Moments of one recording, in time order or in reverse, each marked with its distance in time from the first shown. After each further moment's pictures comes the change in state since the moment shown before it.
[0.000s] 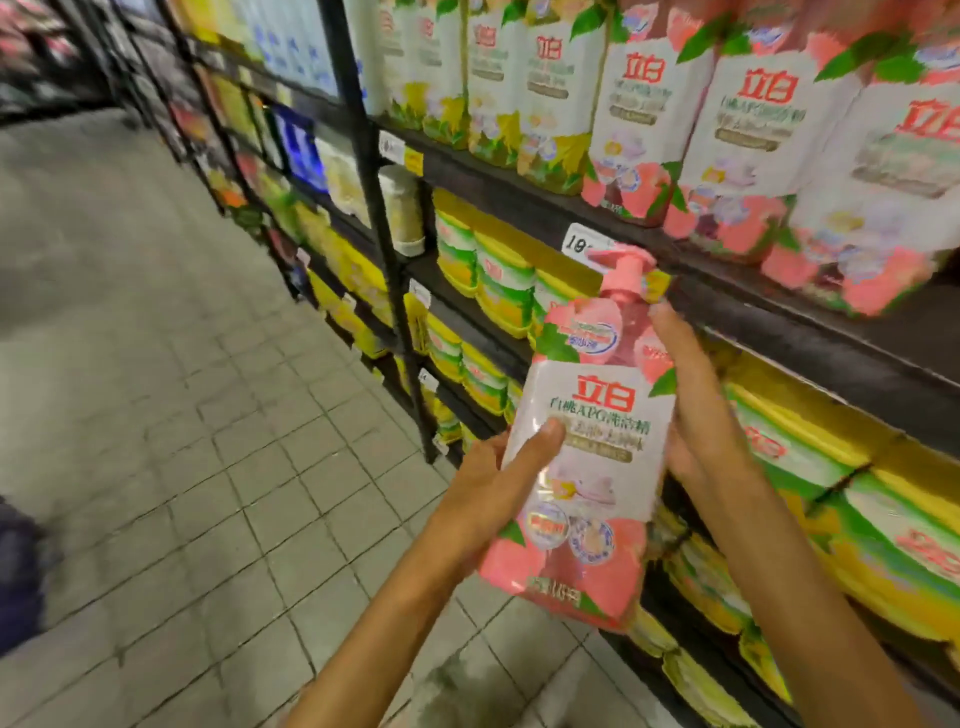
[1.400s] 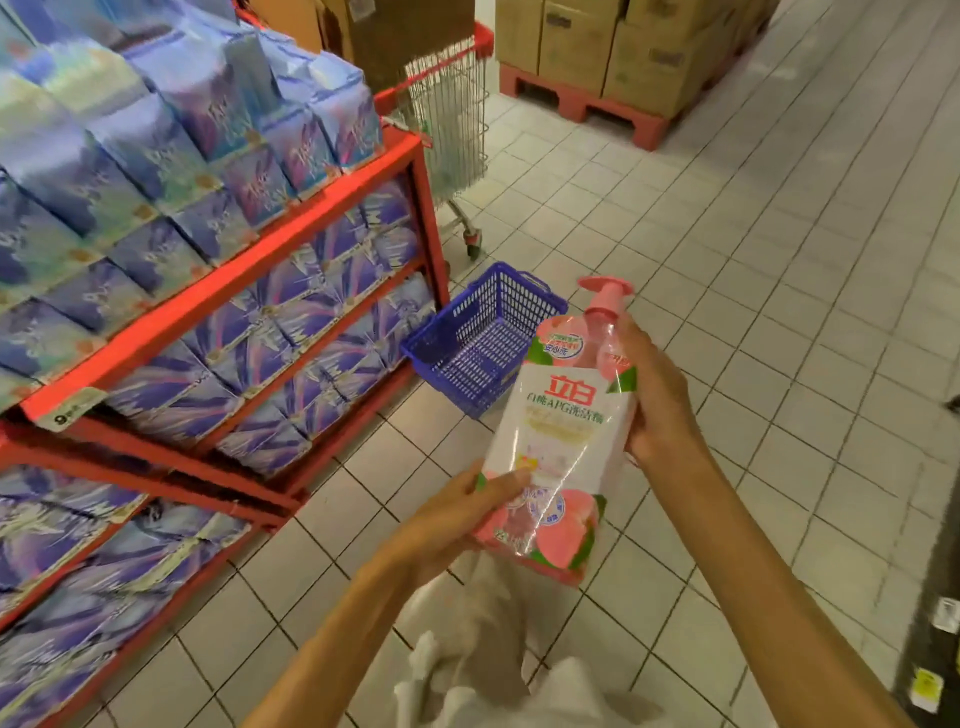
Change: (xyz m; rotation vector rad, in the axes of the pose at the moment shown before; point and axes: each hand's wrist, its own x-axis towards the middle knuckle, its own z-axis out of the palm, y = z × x) left_hand -0.157 -0.157 -0.787 -0.749 1.140 -0.126; right_hand 0.053 0.610 0.846 -0.618 -1.088 0.748
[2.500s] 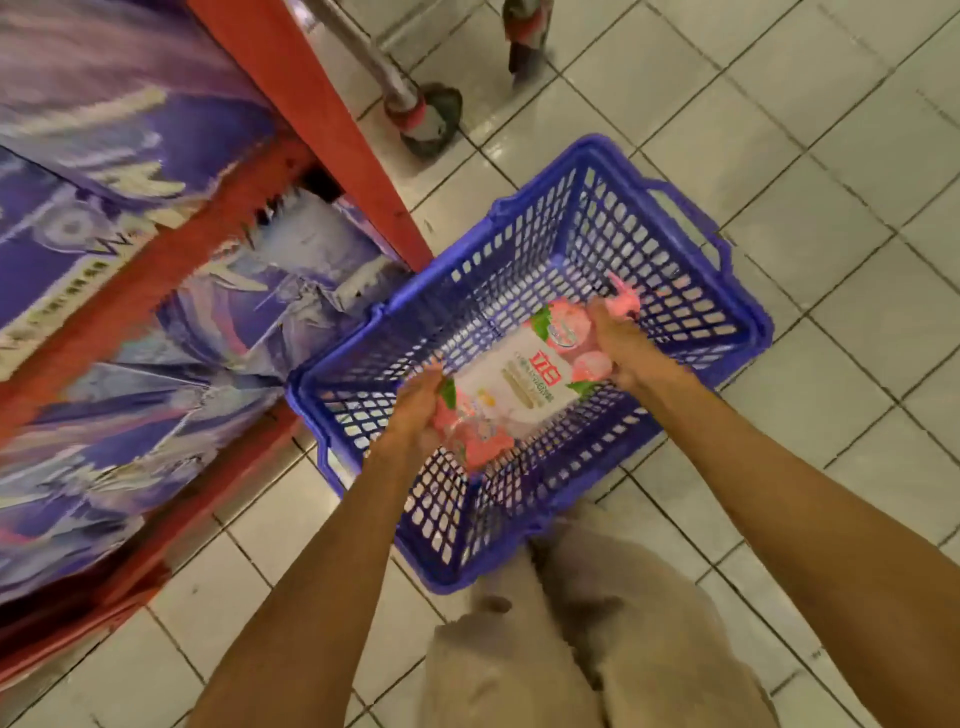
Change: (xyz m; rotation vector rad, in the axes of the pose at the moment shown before) left_hand 0.792 -0.117 -0.386 -0.582 0.720 -0.356; right_hand 0.850 0.342 0.092 -0.589 -0.059 0.587
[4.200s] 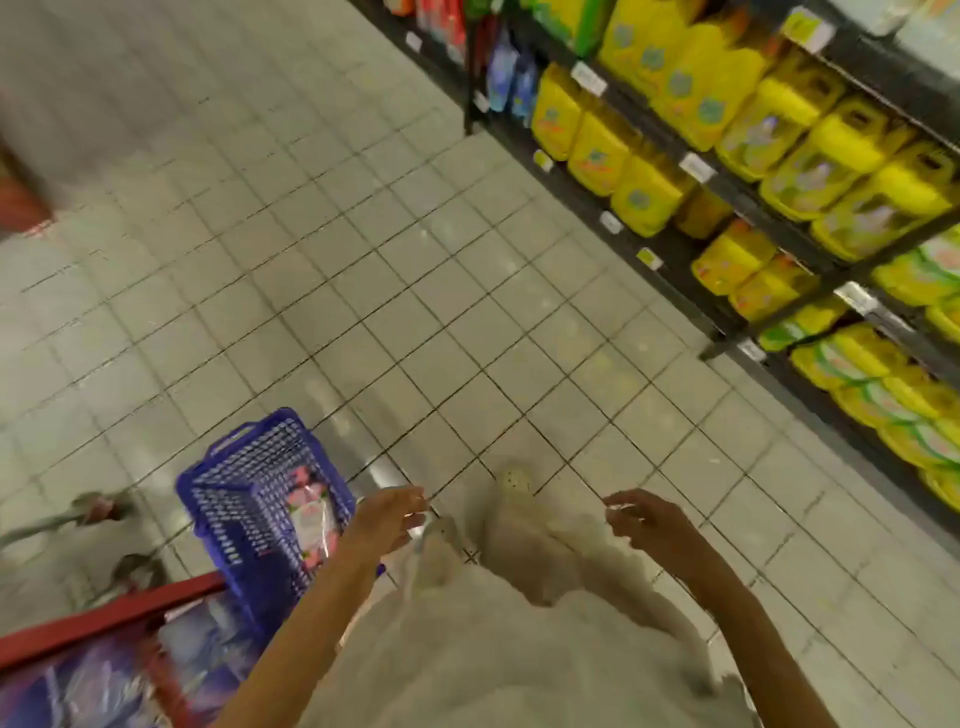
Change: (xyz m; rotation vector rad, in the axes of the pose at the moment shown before) left_hand -0.640 0.003 -0.010 1.653 -0.804 0.073; right_hand -0.807 0.275 0.025 0.797 0.777 -0.008
